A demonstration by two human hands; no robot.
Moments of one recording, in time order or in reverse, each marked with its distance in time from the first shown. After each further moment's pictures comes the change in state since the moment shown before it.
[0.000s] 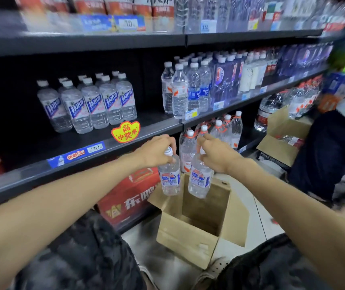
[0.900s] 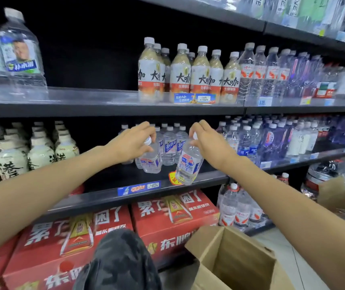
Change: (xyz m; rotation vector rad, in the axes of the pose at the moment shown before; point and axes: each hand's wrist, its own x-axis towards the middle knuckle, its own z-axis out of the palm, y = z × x) left_hand -0.124 -0.097 -0.206 0.371 0.404 -0.082; right_hand 0.088 -0.169 -0.113 0.011 0.420 -0.431
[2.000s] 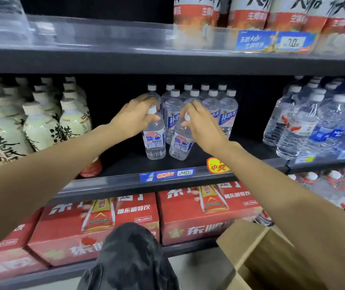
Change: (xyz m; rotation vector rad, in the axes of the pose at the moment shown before) left_hand 0.025 -0.131 0.084 -0.082 0.022 -0.371; right_hand 0.118 -0.013 0.181 0.165 -0.034 -0.102
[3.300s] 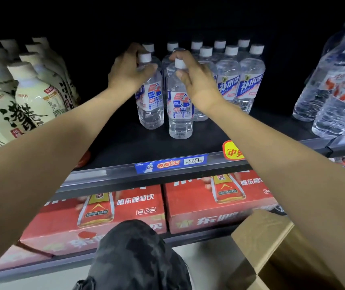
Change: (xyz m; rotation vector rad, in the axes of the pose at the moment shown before) left_hand 0.067 -0.052 0.056 -0.199 0.212 -0.345; right_hand 0.062 0.023 0.066 0.439 0.050 0.145
